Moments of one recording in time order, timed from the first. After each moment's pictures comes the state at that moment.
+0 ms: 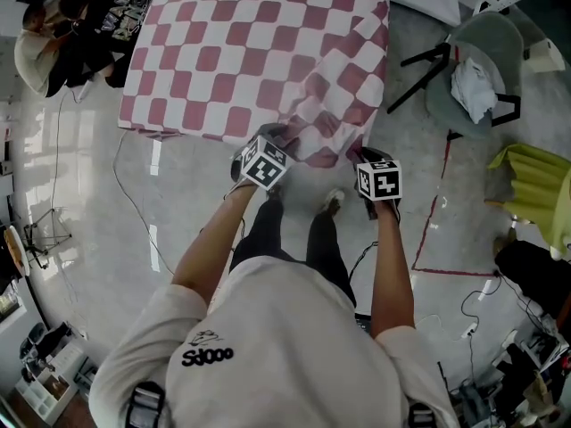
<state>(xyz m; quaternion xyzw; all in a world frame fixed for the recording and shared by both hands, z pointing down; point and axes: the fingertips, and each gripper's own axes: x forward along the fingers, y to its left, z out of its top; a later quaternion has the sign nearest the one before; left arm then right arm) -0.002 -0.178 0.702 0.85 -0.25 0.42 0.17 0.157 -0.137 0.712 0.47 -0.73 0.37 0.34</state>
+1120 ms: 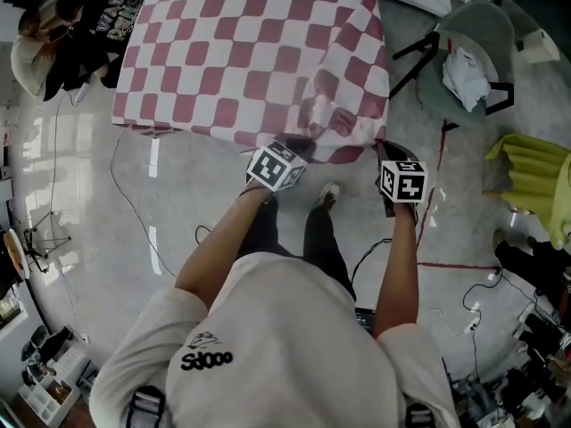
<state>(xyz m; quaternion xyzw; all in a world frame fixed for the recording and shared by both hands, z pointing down) 0.076 -0.117 0.670 0.87 -0.19 0.34 0.29 0.243 -0.118 0.669 0.53 -0.71 0.33 0.31</state>
